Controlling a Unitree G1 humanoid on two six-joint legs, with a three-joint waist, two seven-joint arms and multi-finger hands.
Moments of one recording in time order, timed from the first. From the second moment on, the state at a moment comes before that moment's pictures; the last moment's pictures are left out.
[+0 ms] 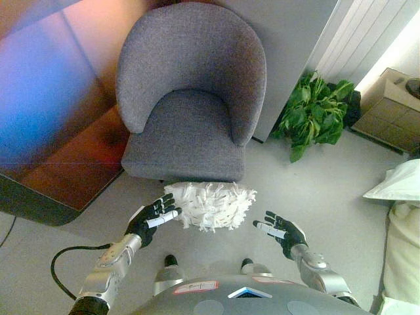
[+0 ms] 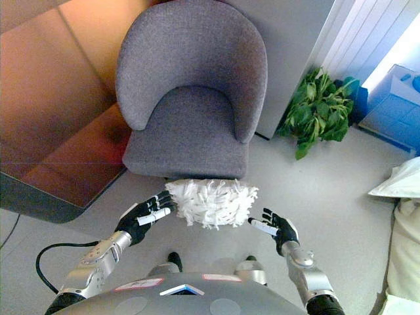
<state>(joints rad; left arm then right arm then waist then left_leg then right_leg) 0.32 0.44 -0.14 0.30 -0.49 0.07 -0.24 0.31 -0.35 0.19 0.35 0.34 0.21 -0.03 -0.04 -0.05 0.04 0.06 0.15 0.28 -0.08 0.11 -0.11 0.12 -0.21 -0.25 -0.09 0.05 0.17</state>
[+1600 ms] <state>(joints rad) 0.27 0.52 -0.10 0.26 -0.55 0.09 -0.31 0.33 -0.32 0.20 0.31 0.30 0.19 -0.01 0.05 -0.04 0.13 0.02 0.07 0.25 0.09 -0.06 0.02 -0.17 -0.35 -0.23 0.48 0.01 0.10</state>
